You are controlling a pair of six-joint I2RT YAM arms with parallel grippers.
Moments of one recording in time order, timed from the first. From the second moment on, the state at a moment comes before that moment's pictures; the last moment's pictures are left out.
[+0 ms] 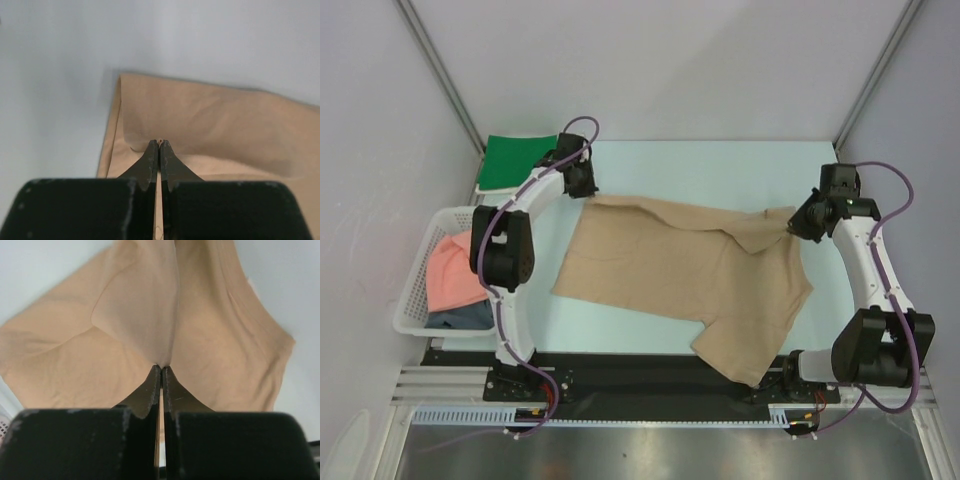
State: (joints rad) left arm -0.21 2.08 1.69 -0.48 0.01 -0.35; right arm -0.09 1.36 1.22 -0.78 0.00 0.61
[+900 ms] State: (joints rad) left arm -0.21 2.06 1.59 -0.60 -0.15 -0.28; right arm -0.14 1.27 1.05 -0.85 -0.06 0.59
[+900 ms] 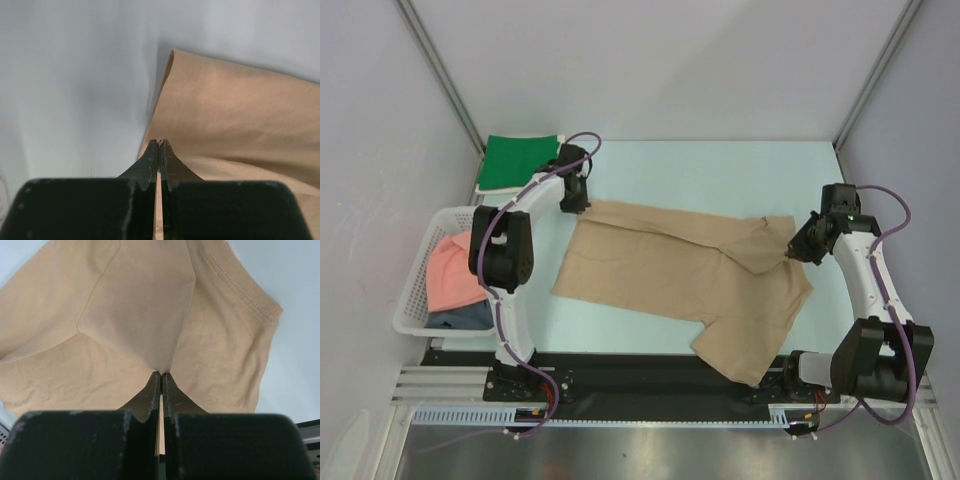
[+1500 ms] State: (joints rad) left arm -0.19 2.34 2.11 -0.29 0.08 -0.29; right arm -0.17 2.00 2.00 -0.74 -0.07 0.60
